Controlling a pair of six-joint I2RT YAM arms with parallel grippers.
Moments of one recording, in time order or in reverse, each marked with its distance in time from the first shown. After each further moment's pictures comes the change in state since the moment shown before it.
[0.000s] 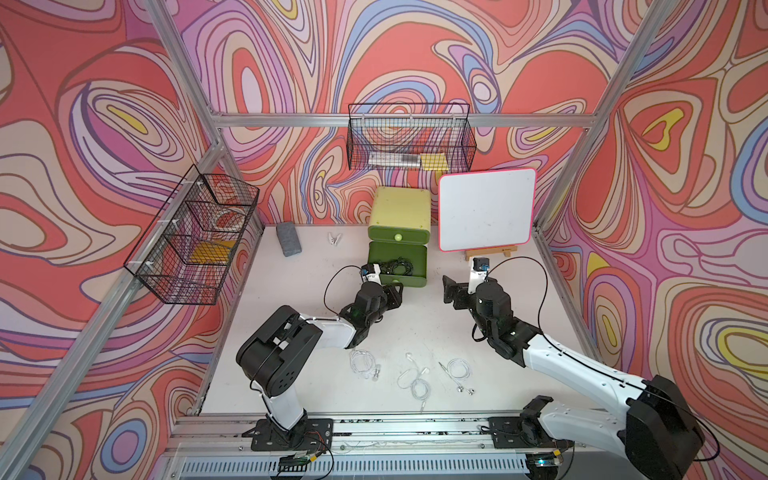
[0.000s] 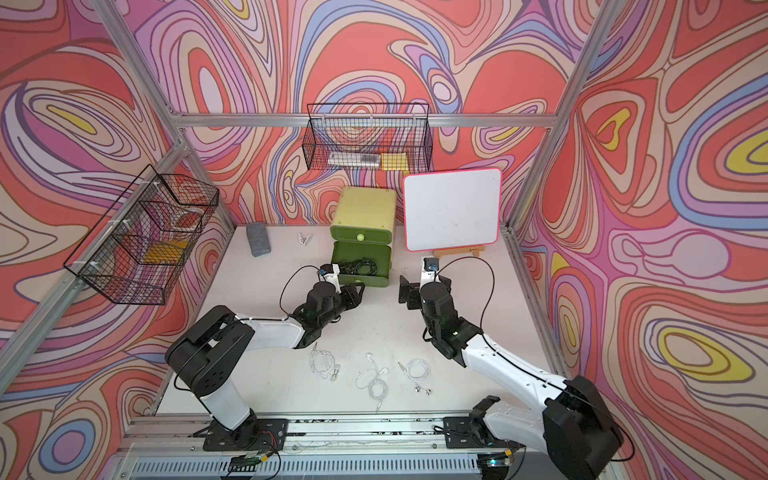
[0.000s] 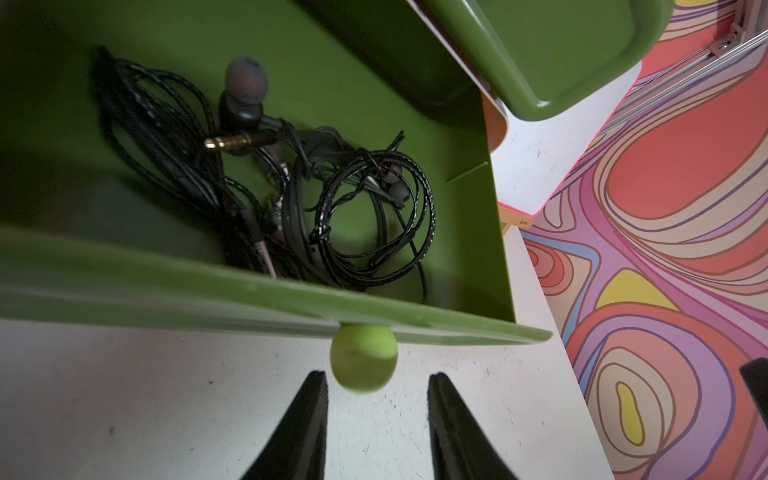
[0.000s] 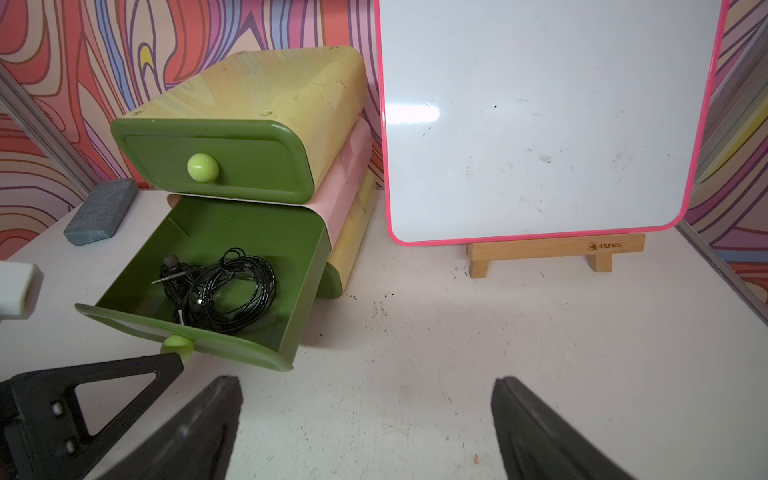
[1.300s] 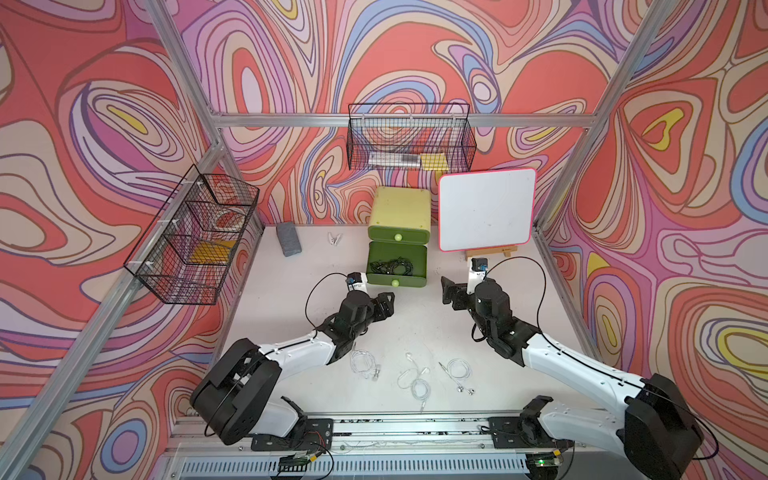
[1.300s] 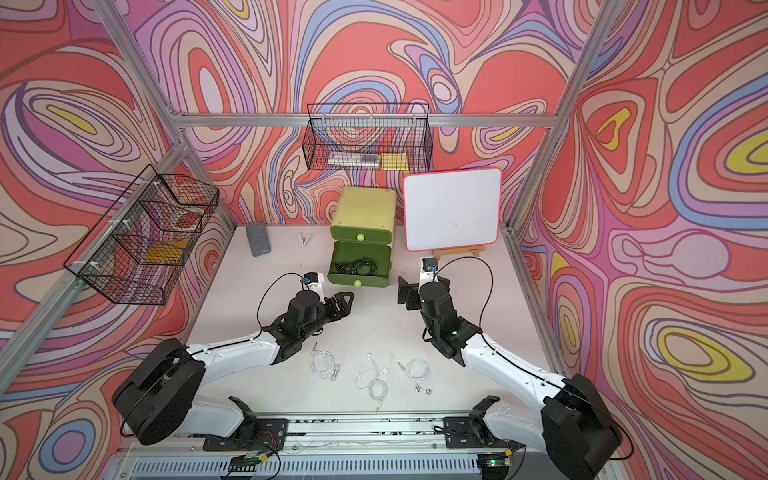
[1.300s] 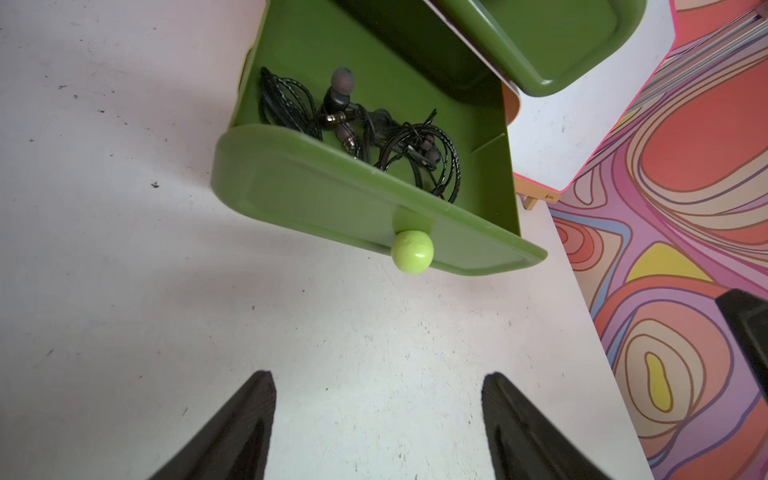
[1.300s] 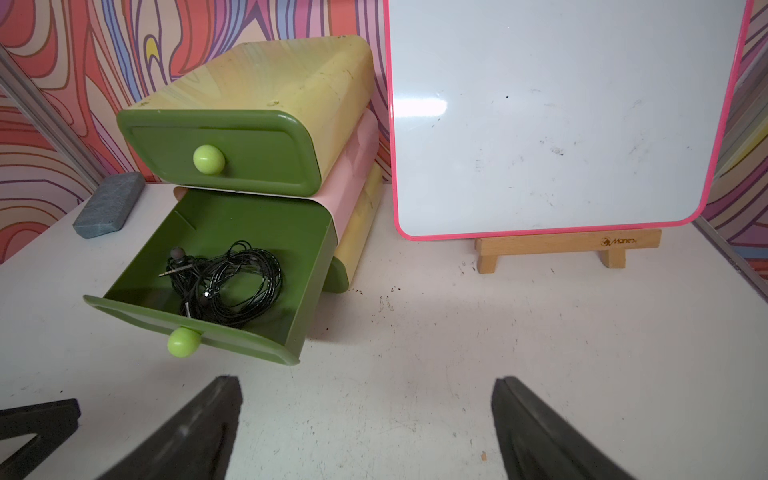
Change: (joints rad) left arm -0.003 -0.301 -0.143 -0.235 -0.045 0.044; right arm 0.000 0.004 0.000 -0.005 -0.019 0.008
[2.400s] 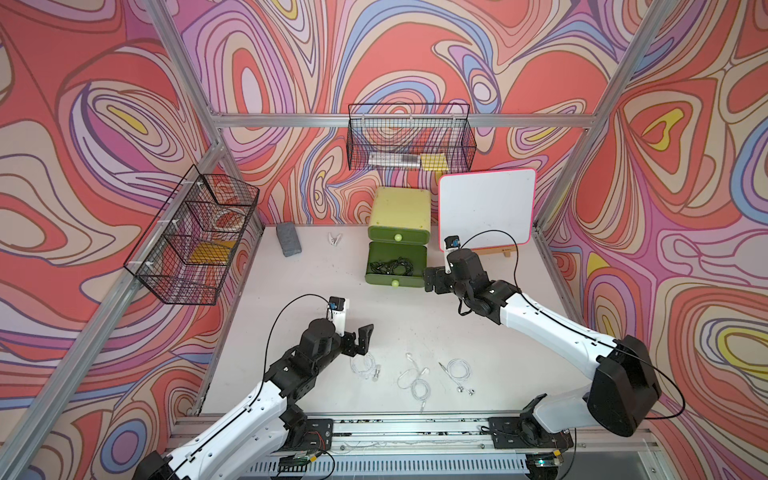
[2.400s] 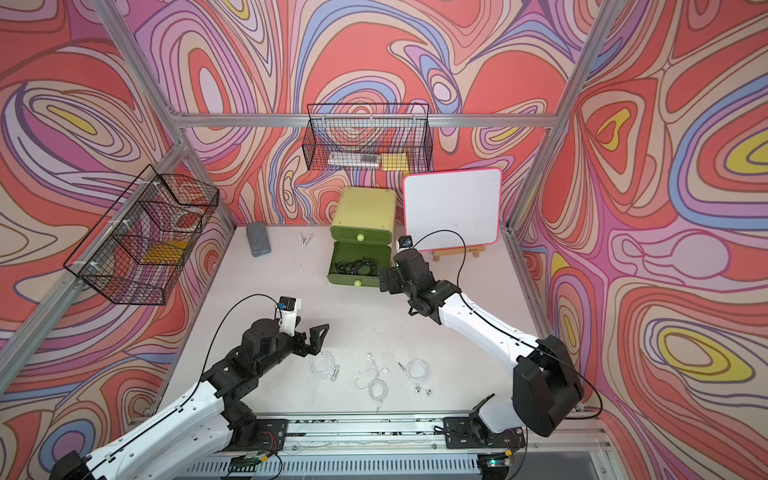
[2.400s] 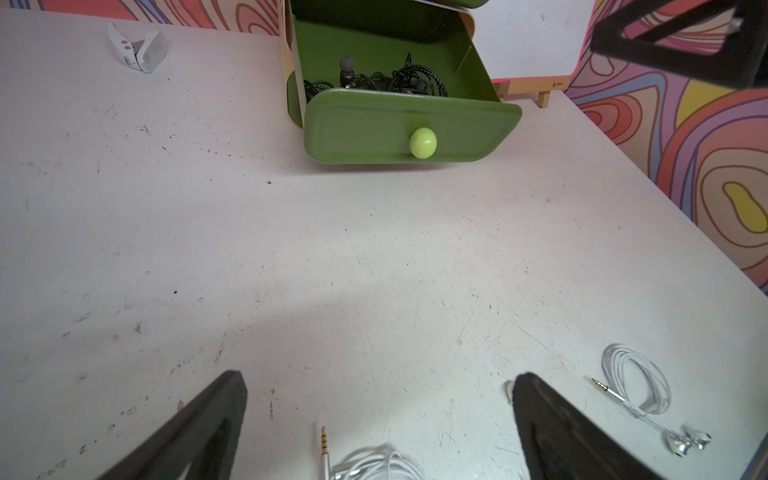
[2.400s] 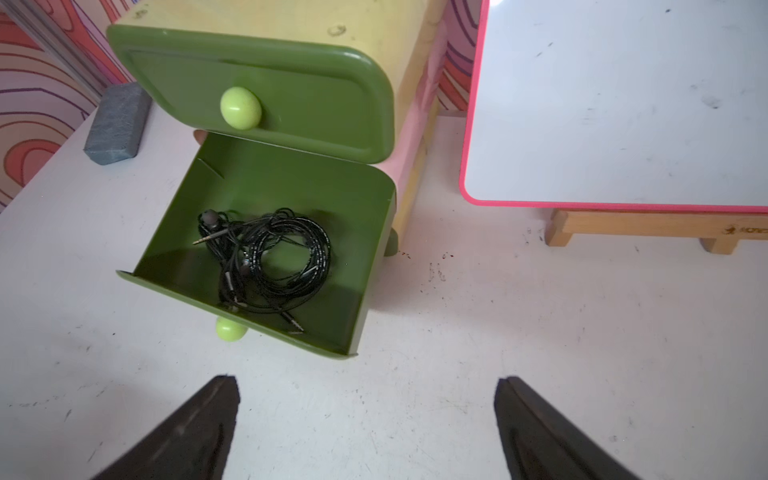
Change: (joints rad) left arm 0.032 -0.683 -0.193 -0.542 0.025 0.423; right arm 0.003 0.266 0.420 -0.440 -0.132 0.062
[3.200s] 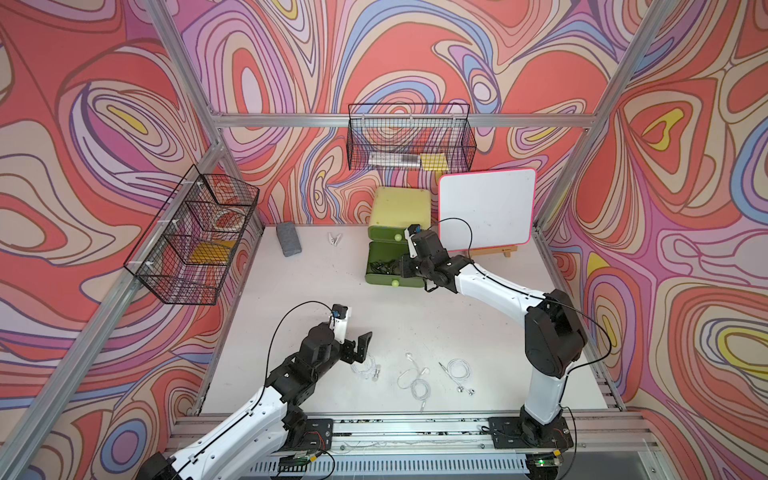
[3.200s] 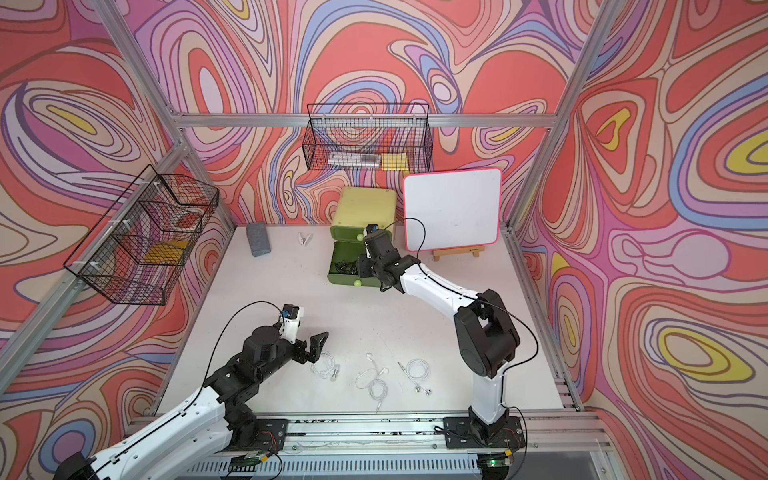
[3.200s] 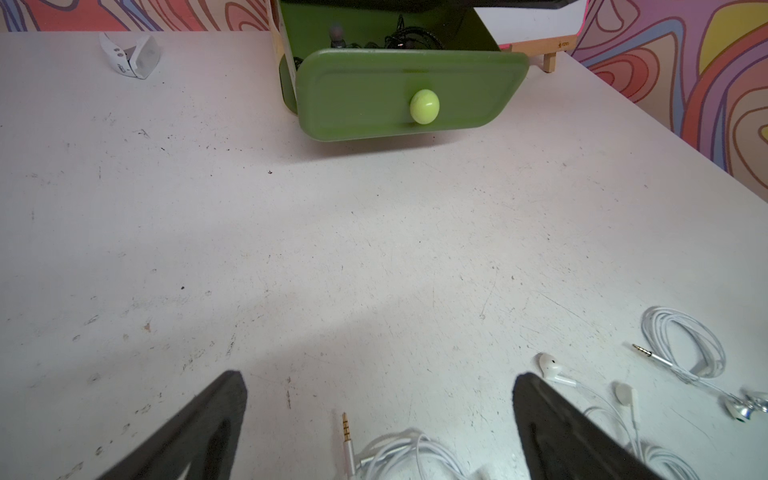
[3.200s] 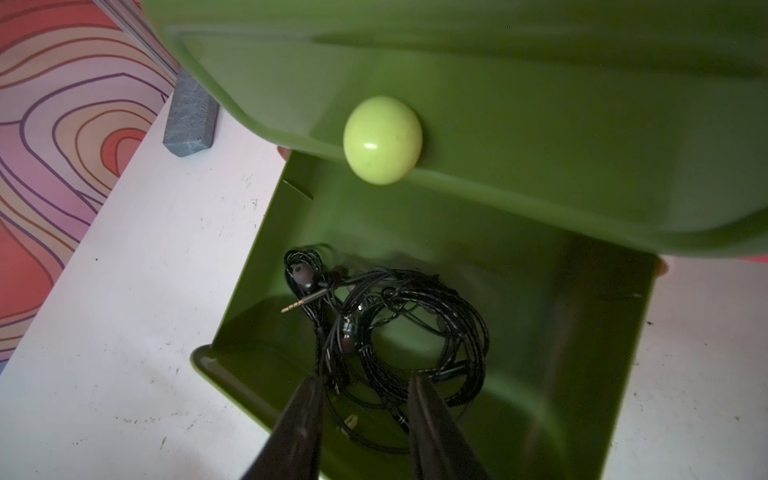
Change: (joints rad) left arm 0.000 -0.054 -0.115 0.060 0.002 0.129; right arm 0.021 0.447 0.430 -0.035 -0.240 0.080
